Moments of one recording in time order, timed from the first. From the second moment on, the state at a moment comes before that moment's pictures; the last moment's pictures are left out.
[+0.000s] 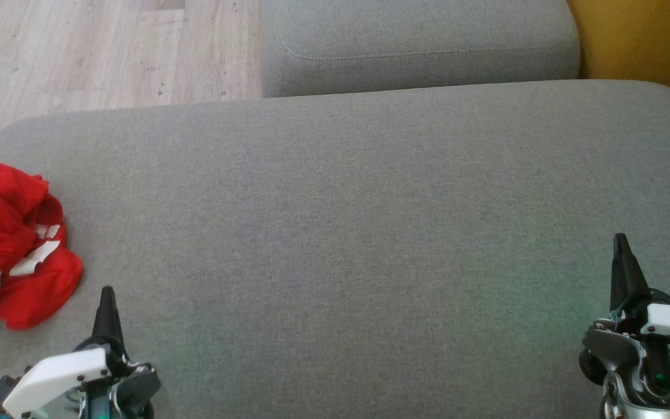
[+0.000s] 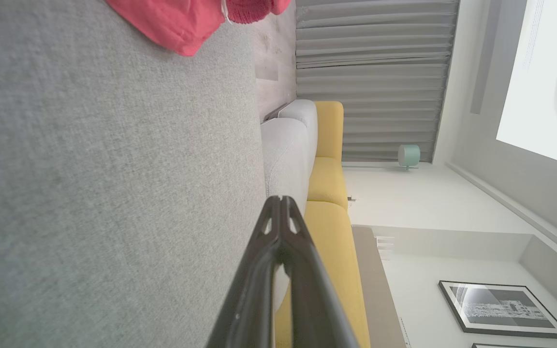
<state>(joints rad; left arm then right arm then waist) -0.06 0.05 0.07 0.28 -1.60 -0.12 0.11 -0.09 -0.05 -0.13 0.29 1.60 0.13 0.11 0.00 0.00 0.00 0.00</state>
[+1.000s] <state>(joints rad) -0.06 0.05 0.07 0.28 -1.60 -0.12 0.11 -0.09 -0.05 -0.13 0.29 1.60 0.13 0.11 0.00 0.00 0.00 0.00</state>
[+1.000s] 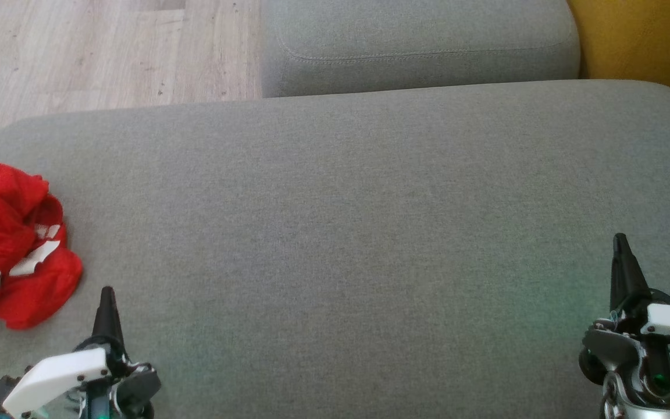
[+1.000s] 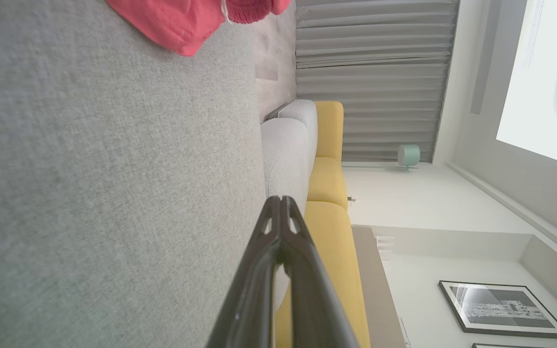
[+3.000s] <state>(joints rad) -0.01 0.04 0.06 0.35 -1.10 -0.12 0.00 -0.06 -0.04 -0.06 0.38 1.15 0.13 0.00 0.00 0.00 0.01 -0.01</state>
